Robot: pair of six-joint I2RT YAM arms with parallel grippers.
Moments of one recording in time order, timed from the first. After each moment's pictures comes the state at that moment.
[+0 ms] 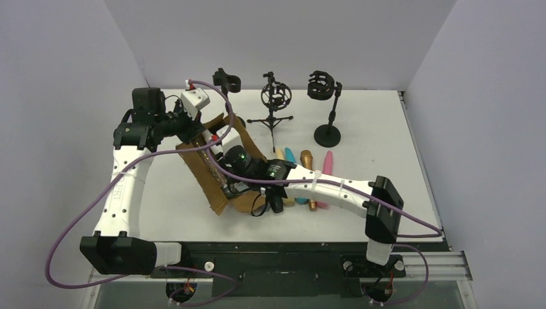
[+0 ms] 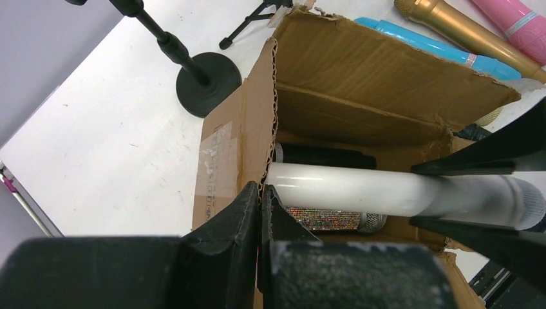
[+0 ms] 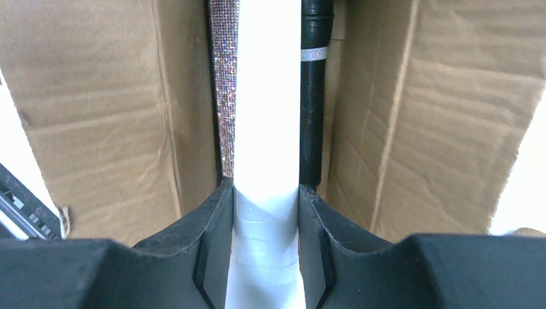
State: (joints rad) left arm -0.03 1.30 1.46 -0.84 0.58 0.56; right arm 1.16 1.83 1.59 -0.34 0.40 0.25
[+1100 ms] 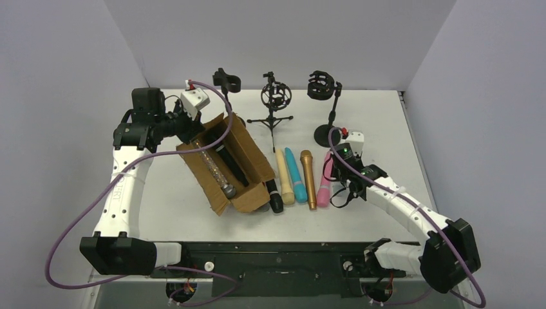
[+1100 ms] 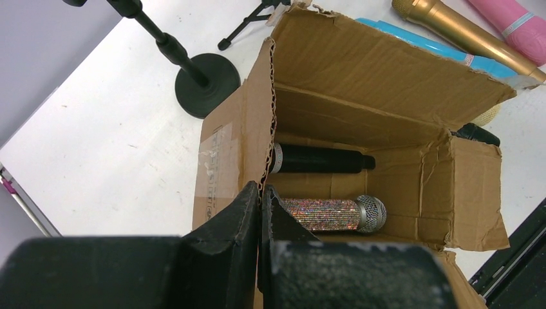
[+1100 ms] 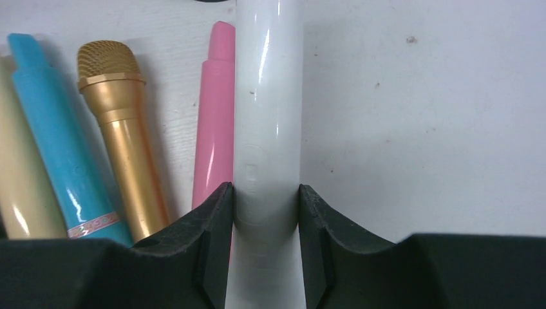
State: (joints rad) left arm -0.03 1.30 1.46 -0.84 0.59 0.56; right arm 0.53 1.15 0.79 -0.47 0.51 0.46
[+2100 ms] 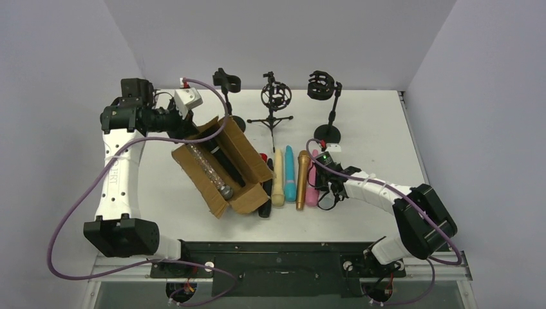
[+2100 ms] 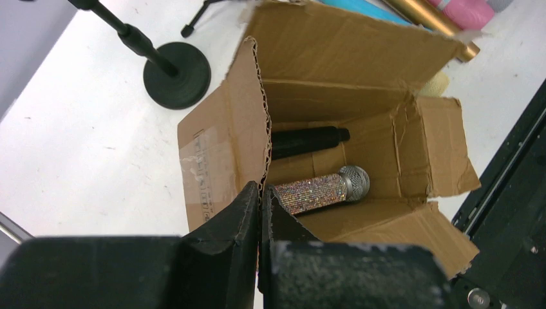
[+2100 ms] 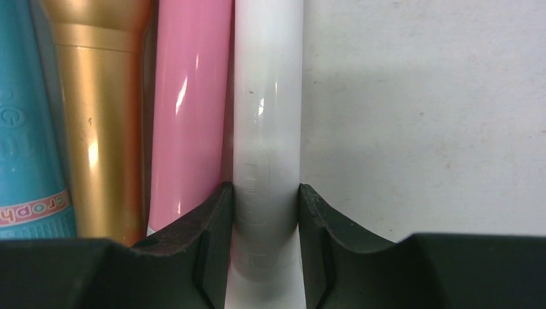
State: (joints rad) left arm 0.06 1.43 1.68 -1.15 0.75 0.79; right arm 0.57 1.45 0.73 -0.31 0.36 0.50
